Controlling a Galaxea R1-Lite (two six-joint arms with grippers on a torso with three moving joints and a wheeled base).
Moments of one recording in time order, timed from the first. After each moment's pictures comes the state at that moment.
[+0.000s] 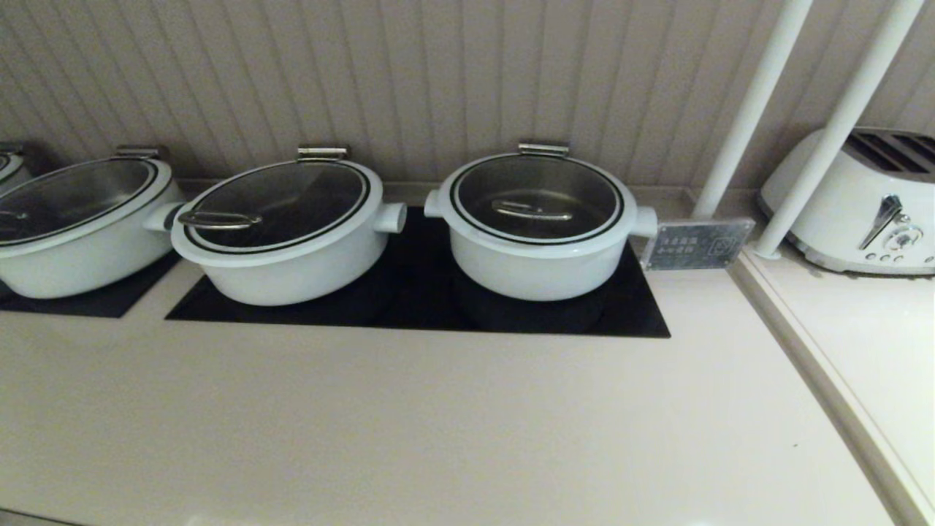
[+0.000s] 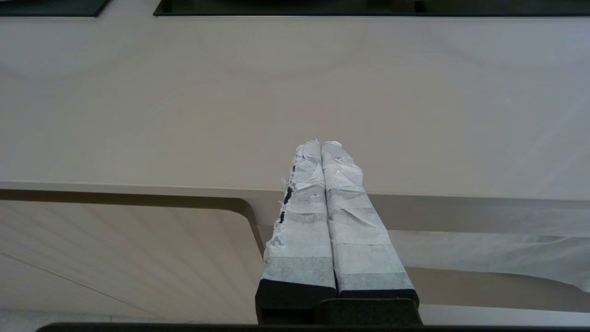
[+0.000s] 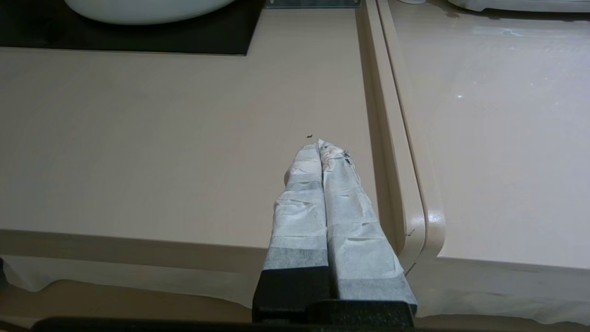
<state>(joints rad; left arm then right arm) 0.00 0.00 -0.04 0.11 0.00 0.01 0.01 0.00 0.00 0.00 -0.01 0.00</state>
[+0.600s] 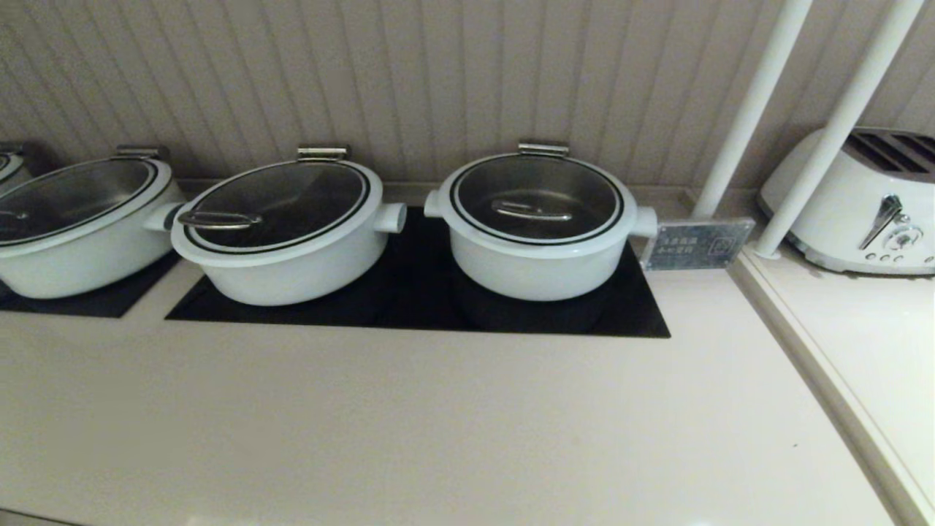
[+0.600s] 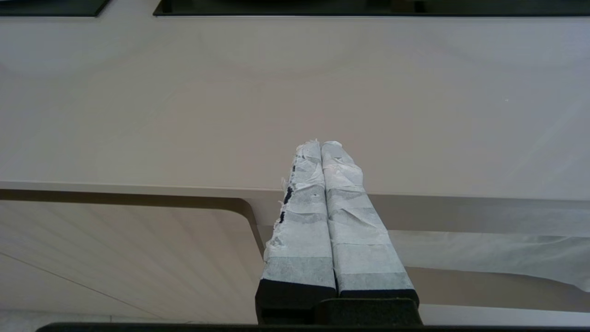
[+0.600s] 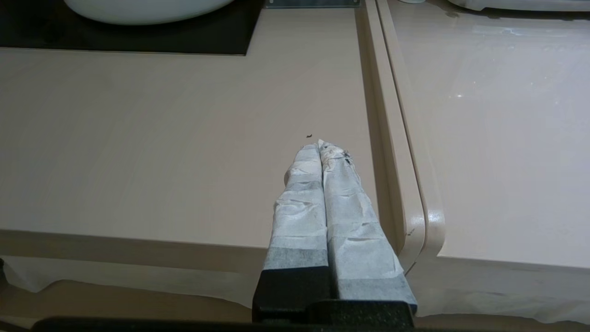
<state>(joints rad) 0.00 0.00 -0.04 0.11 0.00 0.01 0.01 0.00 0.00 0.00 -0.01 0.00</state>
